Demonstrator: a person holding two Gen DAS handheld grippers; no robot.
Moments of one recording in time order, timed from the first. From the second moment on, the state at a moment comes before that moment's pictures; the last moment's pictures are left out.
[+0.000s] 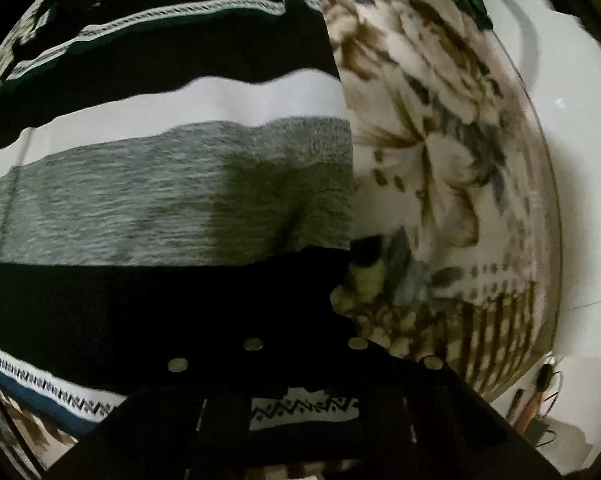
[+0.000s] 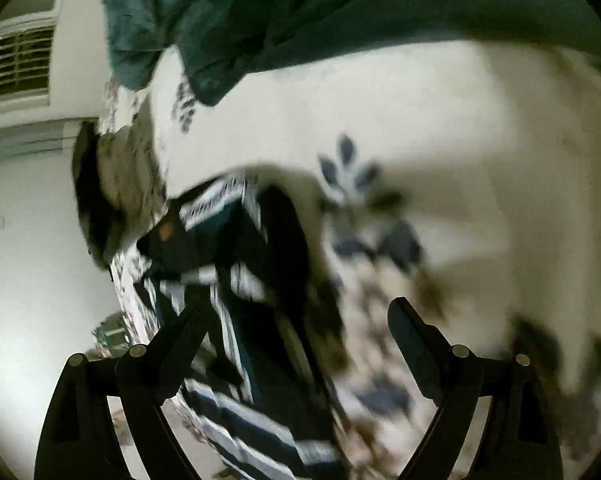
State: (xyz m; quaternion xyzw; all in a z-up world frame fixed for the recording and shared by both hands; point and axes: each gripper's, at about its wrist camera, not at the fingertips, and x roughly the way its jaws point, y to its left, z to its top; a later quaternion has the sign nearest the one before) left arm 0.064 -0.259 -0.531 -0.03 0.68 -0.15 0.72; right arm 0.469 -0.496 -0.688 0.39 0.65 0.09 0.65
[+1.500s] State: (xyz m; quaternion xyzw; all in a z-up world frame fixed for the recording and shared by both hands) left arm 0.014 0.212 -0.543 -0.44 0.61 0.03 0.66; right arm 0.606 0.082 -0.630 0.03 0.72 0.10 0.69
